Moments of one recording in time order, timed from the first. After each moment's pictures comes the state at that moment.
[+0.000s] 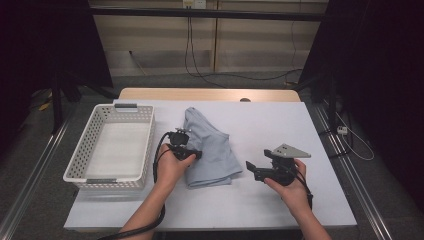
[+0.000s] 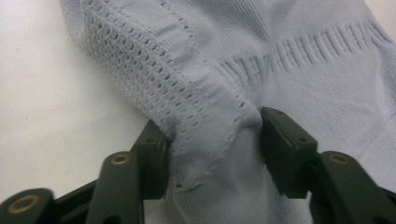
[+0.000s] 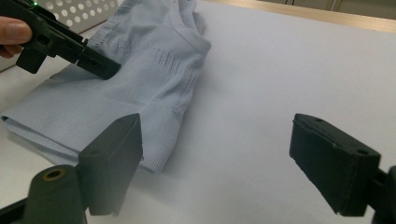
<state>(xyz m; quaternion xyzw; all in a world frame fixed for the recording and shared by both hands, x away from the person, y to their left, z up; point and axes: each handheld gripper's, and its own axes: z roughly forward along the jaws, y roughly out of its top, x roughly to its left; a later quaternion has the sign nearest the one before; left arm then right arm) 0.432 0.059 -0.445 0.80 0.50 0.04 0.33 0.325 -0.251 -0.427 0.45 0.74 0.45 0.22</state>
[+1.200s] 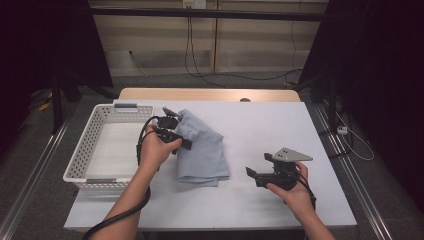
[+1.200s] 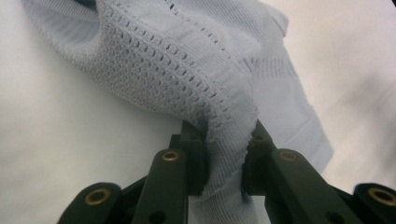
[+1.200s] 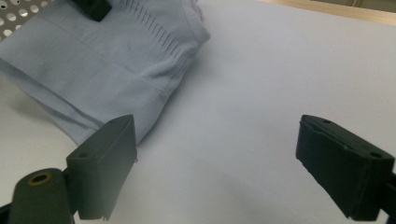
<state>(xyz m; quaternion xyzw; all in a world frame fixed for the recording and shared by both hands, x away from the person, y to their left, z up) 0.456 0.092 -0.384 0.82 0.48 -0.05 0.32 0.315 -0.254 -0.428 0.43 0.75 0.46 0.20</state>
